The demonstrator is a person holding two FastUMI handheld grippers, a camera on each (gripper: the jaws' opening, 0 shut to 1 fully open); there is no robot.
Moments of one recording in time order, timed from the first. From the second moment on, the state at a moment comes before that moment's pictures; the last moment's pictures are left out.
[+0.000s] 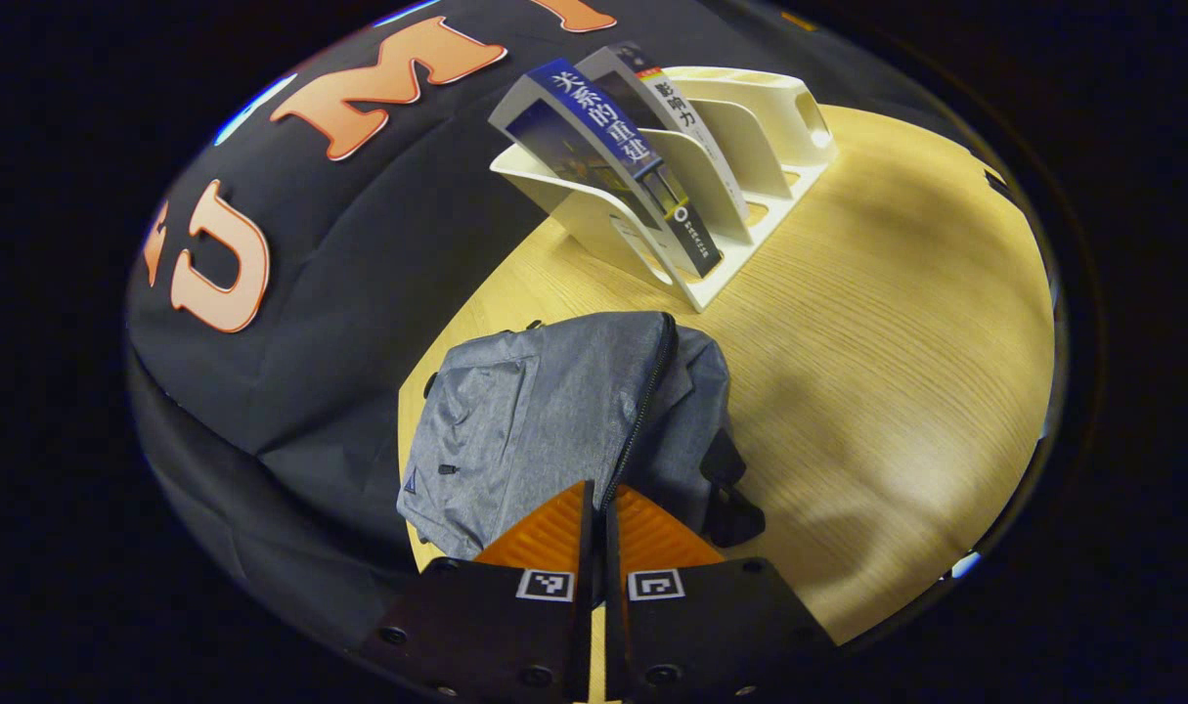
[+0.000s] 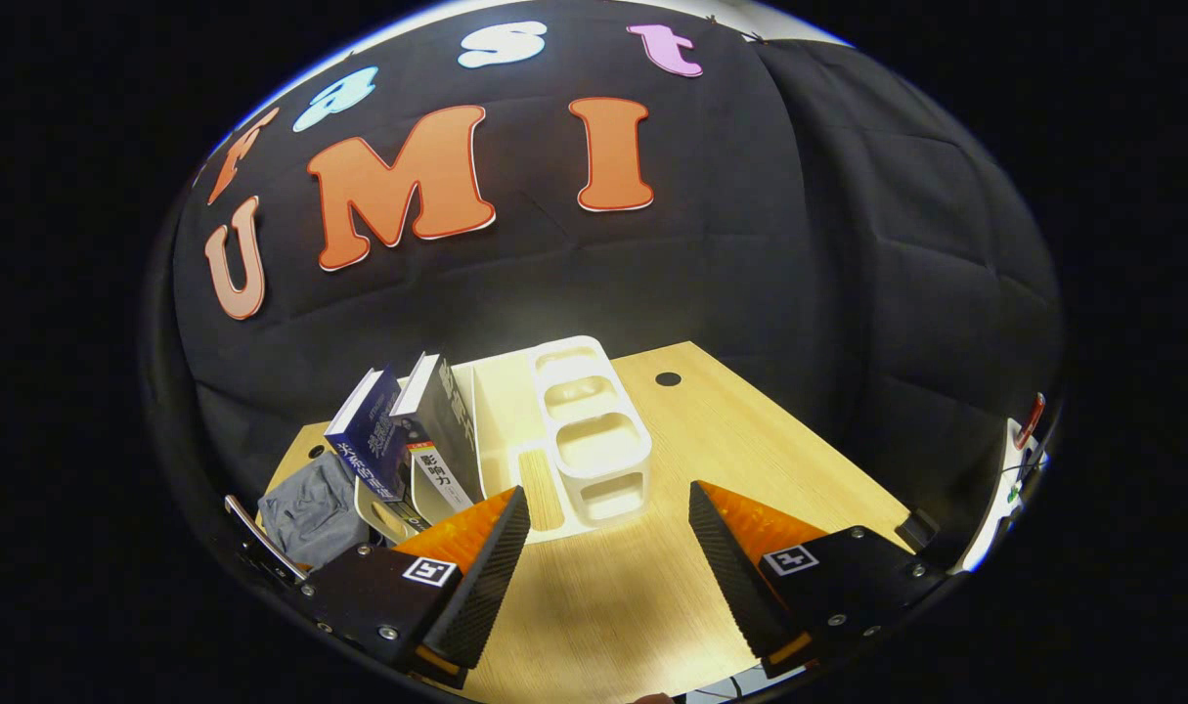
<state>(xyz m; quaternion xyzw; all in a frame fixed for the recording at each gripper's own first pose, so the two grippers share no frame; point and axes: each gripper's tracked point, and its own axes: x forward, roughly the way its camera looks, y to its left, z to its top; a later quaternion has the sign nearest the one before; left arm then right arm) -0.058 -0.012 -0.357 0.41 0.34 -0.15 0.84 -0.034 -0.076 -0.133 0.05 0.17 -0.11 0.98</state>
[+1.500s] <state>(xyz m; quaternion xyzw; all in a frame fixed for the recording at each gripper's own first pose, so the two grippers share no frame) 0.063 0.063 -0.141 0.33 0.32 -0.11 0.88 -0.039 -0.058 -0.116 0.07 0.17 -0.08 0.98</state>
